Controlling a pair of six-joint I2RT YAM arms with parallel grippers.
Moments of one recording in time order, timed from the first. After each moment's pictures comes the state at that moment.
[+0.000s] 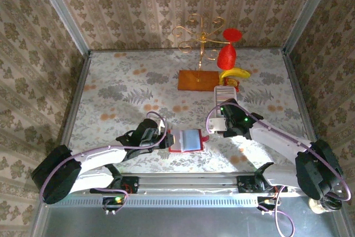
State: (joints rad) left arm -0.87 1.15 0.33 0.11 0.24 -0.83; right arm 0.52 1.24 0.66 -0.46 0.21 -1.18
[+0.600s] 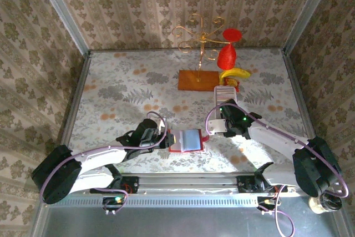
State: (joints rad) left arm -0.87 1.15 0.32 0.15 0.26 -0.83; right arm 0.52 1.26 0.66 -0.48 0.20 -1.21
